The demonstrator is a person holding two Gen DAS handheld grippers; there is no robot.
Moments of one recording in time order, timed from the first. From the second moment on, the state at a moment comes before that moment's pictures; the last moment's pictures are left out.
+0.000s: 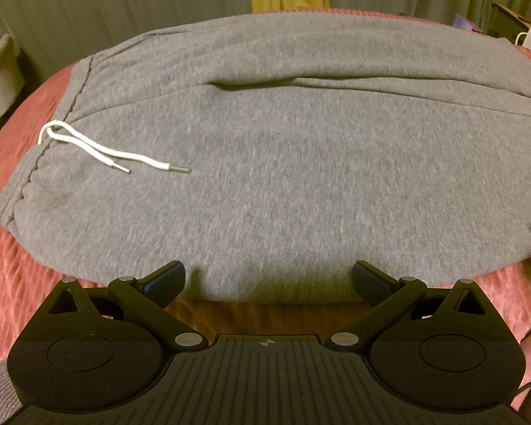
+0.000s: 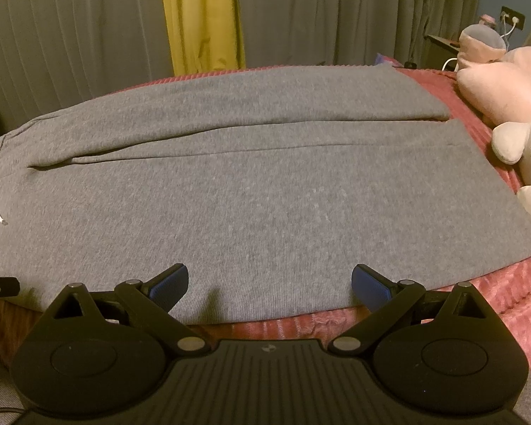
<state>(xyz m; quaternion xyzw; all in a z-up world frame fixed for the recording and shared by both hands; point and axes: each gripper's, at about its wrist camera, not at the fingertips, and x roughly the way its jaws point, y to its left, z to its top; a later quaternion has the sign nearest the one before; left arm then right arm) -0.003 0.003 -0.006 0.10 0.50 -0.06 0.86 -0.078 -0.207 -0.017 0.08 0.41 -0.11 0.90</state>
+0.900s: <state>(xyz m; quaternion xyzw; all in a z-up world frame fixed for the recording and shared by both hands) 0.156 0.019 -0.010 0.05 0.42 0.12 0.90 0.099 -0.299 -0.018 0.18 0.42 -0.13 0.88</state>
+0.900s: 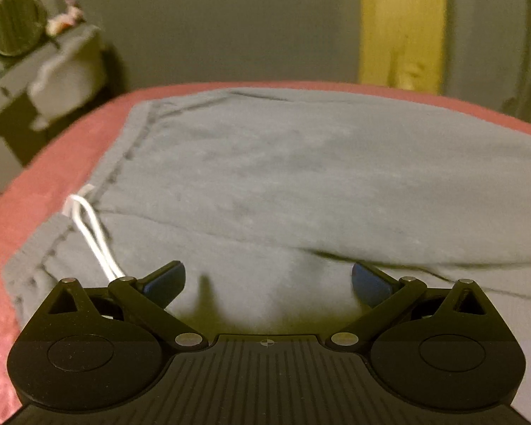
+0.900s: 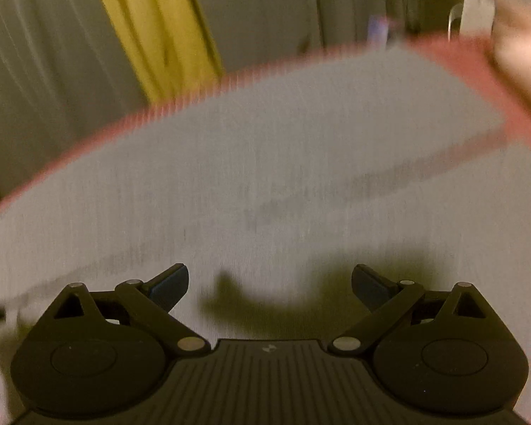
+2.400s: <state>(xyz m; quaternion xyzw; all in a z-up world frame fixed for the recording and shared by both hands) 0.163 0.068 -0.047 -0.06 0.36 0.15 0.92 0.093 -0.336 -0.008 0.24 0.32 -0.22 0.89</state>
